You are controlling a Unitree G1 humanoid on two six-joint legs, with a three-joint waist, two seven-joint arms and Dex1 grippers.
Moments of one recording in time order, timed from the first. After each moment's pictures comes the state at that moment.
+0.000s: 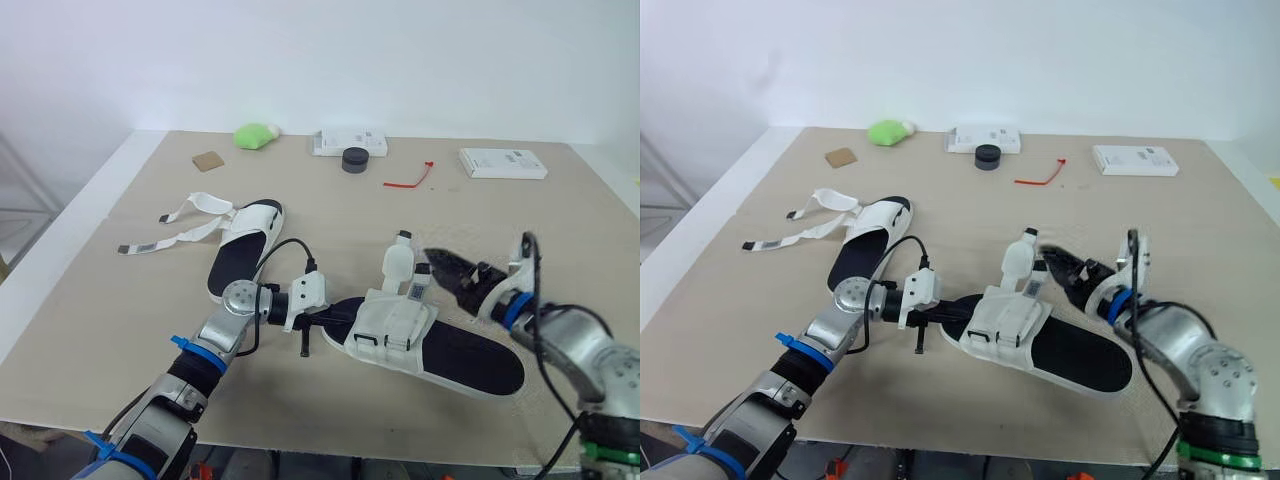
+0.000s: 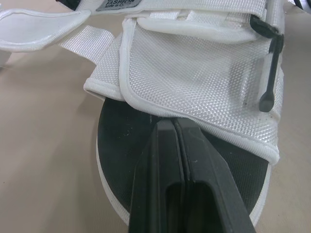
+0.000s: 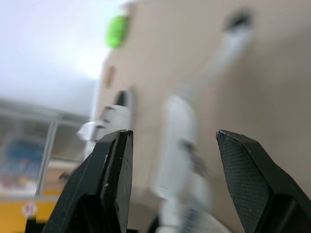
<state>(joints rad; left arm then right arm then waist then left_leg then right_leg) -0.57 0.24 -0.38 0.44 -0.14 -0.11 -1.17 -0.27 -0.73 -0.34 -0.08 1.92 0.88 -0.28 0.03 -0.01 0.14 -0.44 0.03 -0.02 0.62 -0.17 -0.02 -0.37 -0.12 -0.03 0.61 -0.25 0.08</state>
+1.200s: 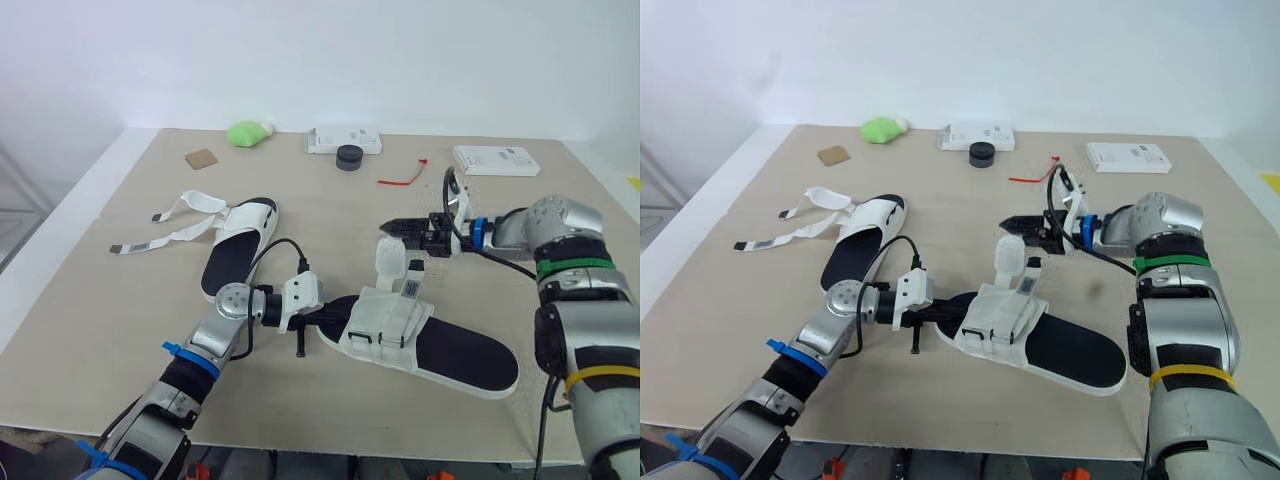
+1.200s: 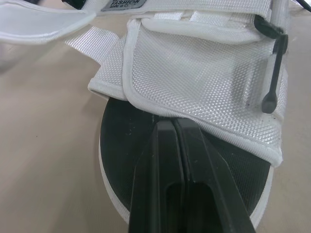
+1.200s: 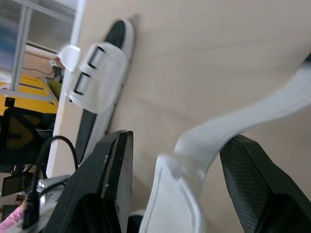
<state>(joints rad) -0.52 0.26 -0.36 0.37 -0.14 -0.10 -1.14 -1.17 -0.64 0.04 1.01 0.67 1.20 0.81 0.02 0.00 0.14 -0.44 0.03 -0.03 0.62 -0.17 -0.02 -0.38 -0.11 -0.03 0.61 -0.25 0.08</state>
